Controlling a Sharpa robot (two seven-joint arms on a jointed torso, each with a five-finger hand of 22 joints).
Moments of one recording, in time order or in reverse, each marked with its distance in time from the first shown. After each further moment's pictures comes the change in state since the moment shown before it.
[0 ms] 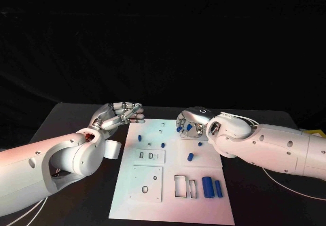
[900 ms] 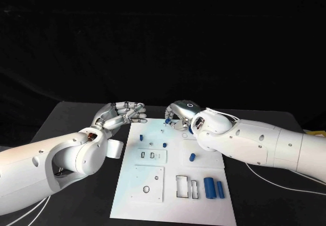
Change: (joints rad) left arm 0.005 0.014 0.000 -0.004 0.002 0.003 0.000; left_hand 0.000 0.000 0.000 0.000 0.000 0.000 0.000 -0.004 0.000 0.000 0.000 0.000 0.000 0.000 0.000 0.000 0.001 0.000 0.000 0.000 0.004 0.001; right arm 0.002 0.171 0.004 -0.162 -0.002 -0.077 -0.026; right_hand -0.008 -0.008 0.003 0.003 0.000 -0.002 0.001 -0.001 0.005 0.000 0.000 -0.002 -0.001 0.000 0.000 0.003 0.000 0.003 0.003 -0.004 0.004 0.006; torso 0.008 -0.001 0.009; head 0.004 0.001
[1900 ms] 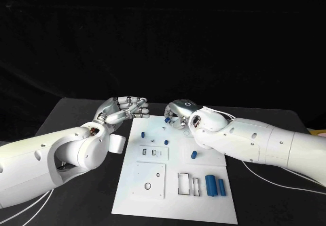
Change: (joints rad) left arm 0.015 0.001 0.000 0.006 0.001 0.001 0.000; left_hand 0.000 0.000 0.000 0.000 0.000 0.000 0.000 0.000 0.000 0.000 0.000 0.000 0.000 0.000 0.000 0.000 0.000 0.000 0.000 0.000 0.000 0.000; right arm -0.015 0.063 -0.001 -0.081 0.003 0.025 0.002; right_hand -0.005 -0.005 0.003 0.003 -0.004 -0.003 0.000 -0.004 0.001 0.000 0.000 -0.005 -0.002 0.000 0.000 0.000 0.000 0.000 0.000 0.000 0.000 -0.002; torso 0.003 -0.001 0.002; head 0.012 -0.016
